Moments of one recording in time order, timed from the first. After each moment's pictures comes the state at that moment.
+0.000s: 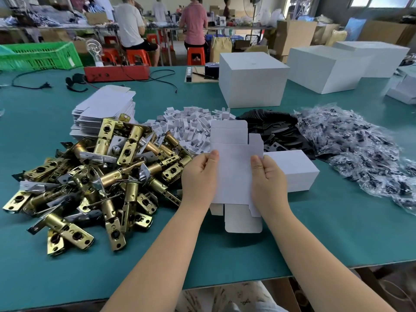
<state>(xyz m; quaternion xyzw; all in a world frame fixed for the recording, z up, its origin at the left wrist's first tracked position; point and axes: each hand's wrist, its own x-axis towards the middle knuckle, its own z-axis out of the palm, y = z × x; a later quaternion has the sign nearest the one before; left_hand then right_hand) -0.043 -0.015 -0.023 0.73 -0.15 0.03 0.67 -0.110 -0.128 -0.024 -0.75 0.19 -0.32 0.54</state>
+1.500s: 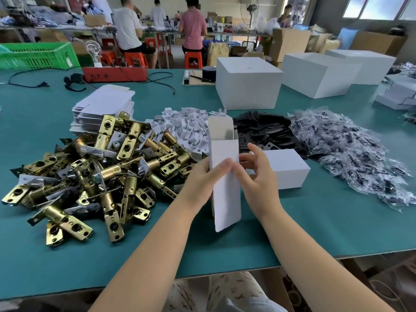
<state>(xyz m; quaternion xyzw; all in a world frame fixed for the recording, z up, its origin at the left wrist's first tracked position) -0.060 0.001 -0.011 0.61 -0.30 -0.19 0.70 -0.119 -0.125 -0.030 -0.75 0.08 -0.32 0.57</state>
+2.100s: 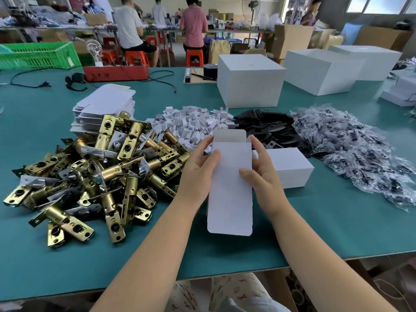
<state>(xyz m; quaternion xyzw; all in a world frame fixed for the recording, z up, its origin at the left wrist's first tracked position) -0.054 -0.002 -0.009 0.57 -0.22 -0.14 0.78 -0.121 -0.137 -0.028 -0.68 0.00 -0.22 0.70</state>
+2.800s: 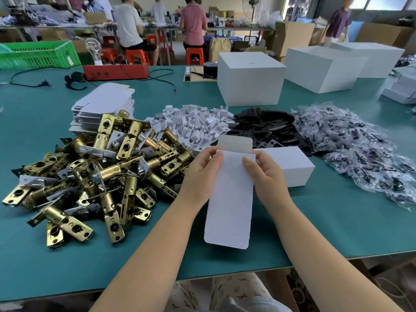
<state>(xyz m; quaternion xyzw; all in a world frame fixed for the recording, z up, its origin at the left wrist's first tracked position) -0.056 -0.007 -0.013 0.64 -0.20 -0.14 0.73 -0.119 -0.138 -0.024 -0.68 0.06 -0.23 0.69</state>
